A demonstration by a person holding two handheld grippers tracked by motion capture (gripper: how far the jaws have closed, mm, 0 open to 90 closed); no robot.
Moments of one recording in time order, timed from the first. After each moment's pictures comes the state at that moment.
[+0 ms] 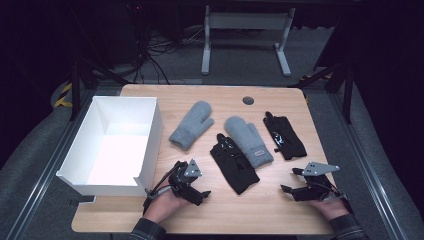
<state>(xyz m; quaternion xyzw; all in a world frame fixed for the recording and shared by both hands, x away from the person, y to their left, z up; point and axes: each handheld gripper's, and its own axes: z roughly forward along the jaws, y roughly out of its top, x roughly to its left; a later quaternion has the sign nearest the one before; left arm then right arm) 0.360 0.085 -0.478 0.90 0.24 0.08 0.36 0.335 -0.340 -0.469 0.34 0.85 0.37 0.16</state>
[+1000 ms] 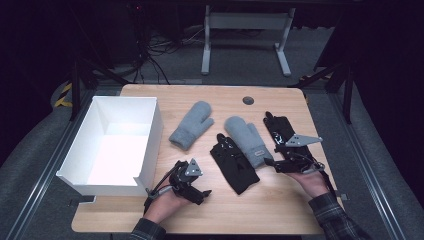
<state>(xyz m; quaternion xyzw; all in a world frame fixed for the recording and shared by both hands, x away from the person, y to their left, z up) 0.360 0.084 -0.478 0.90 0.24 0.08 0.36 0.396 -0.286 -0.423 0.36 0.82 0.40 0.17</state>
